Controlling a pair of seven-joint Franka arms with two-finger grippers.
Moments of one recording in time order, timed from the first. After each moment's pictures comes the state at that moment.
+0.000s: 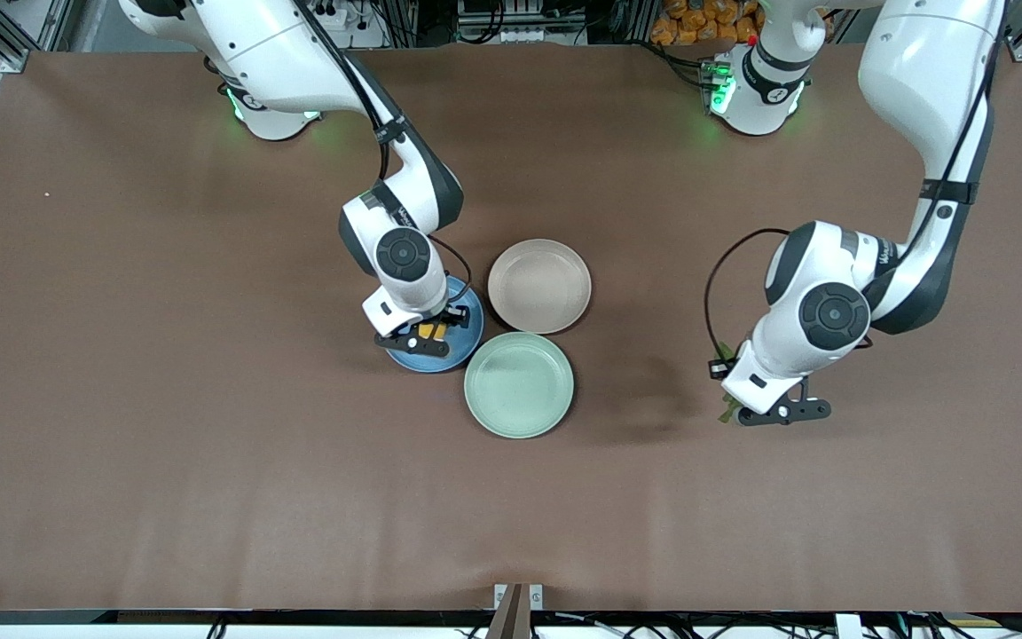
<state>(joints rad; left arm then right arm) -0.06 0.54 -0.25 -1.66 0.24 2.10 -0.46 0.66 0.61 -0.06 -1.74 0.06 2.23 0.76</state>
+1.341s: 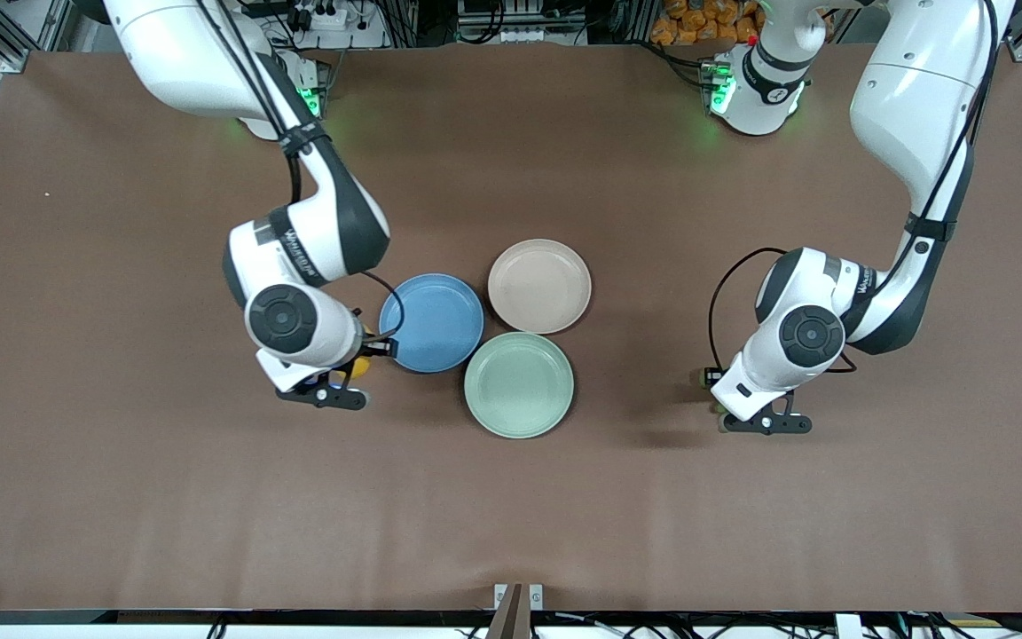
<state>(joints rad) -0.03 0.62 -0.27 -1.68 0.30 2.20 -0.39 0.44 0.60 -0.06 -1.40 0.06 1.77 0.49</state>
